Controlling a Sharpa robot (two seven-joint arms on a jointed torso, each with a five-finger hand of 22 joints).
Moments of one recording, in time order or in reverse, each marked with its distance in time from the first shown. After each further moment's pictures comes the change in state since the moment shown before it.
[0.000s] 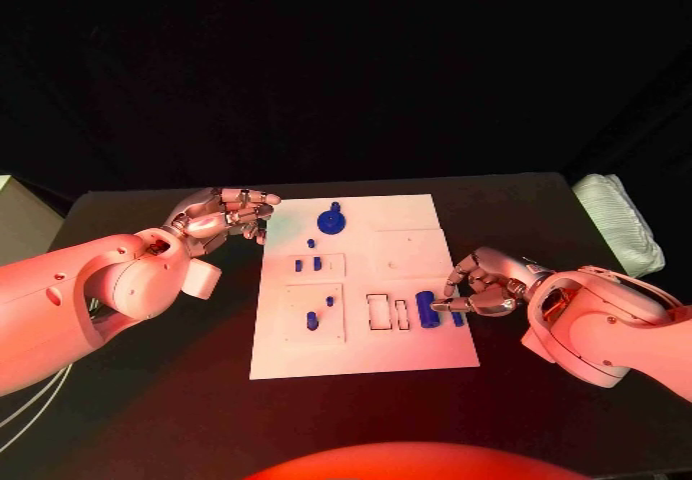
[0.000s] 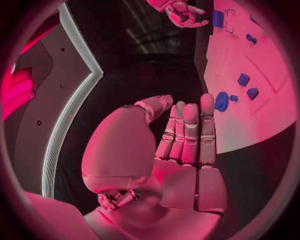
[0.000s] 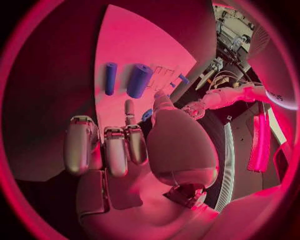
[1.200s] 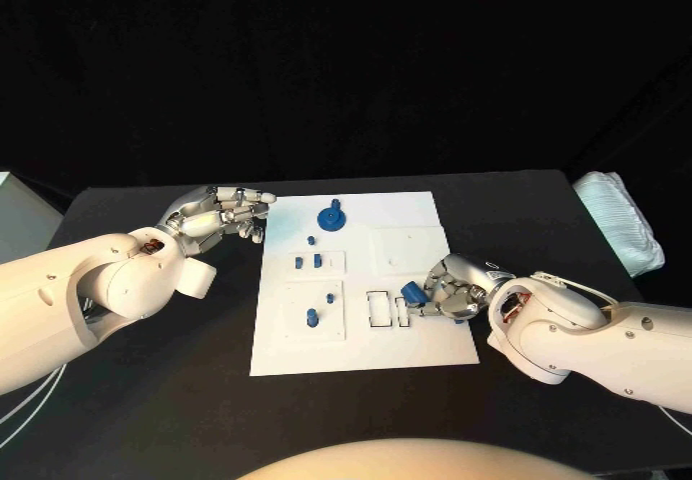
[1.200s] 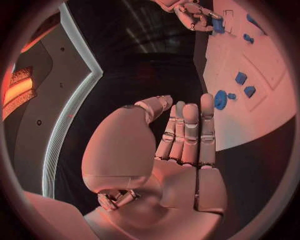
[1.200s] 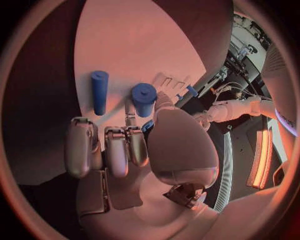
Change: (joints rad) left arm -0.002 -0.016 0.000 0.008 0.000 0.002 -0.001; left_hand -0.004 0.004 -0.003 0.003 0.000 0.000 0.000 0.000 0.000 0.000 0.000 0.000 -0.001 0.000 0.000 0.000 0.000 0.000 0.000 0.000 -0.004 -0.002; right arm -0.069 0.164 0.010 -0.107 -0.112 -0.037 -0.080; right_hand 0.067 0.013 0.063 0.001 0.079 0.018 -0.025 0.047 0.071 0.002 -0.022 0.017 0.000 -0.002 -0.019 0.007 0.000 0.000 0.014 -0.014 0.012 -0.001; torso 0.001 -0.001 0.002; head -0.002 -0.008
